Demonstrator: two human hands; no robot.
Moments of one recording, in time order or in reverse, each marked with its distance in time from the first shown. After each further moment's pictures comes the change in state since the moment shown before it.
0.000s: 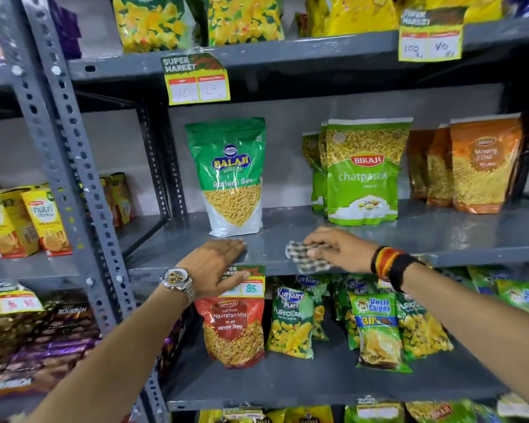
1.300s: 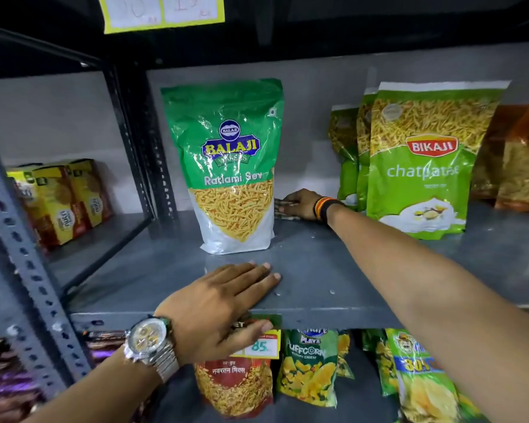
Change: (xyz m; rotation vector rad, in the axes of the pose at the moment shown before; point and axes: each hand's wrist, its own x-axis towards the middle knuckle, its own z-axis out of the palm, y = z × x) left_hand 0.024 -0.005 0.024 -0.070 0.066 0.148; right_hand 0.289 0.081 0.029 -0.017 -0.029 0.256
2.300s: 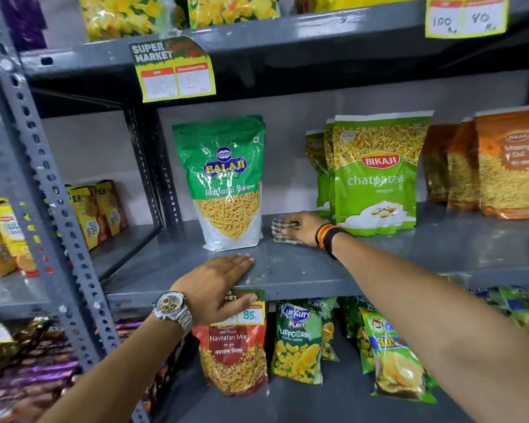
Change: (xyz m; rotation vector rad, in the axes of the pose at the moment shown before) left_hand -0.003 0.004 -0.006 0.015 -0.047 -0.101; right_hand -0.121 -0.003 -0.001 0.057 0.124 -0.078
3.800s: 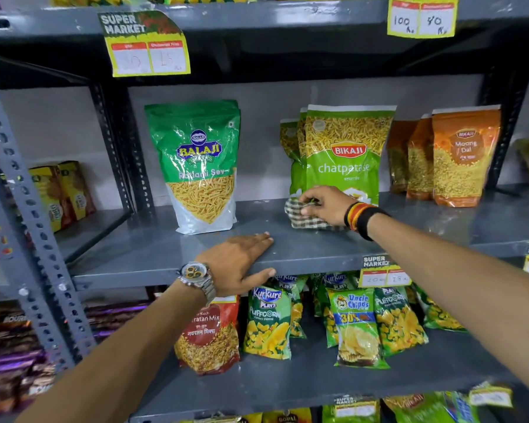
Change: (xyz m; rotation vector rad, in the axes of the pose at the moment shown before) left_hand 0.057 0.061 -0.005 -0.082 0.022 0.111; right_hand -0.077 0.038 -0.078 -0.067 0.096 -0.046
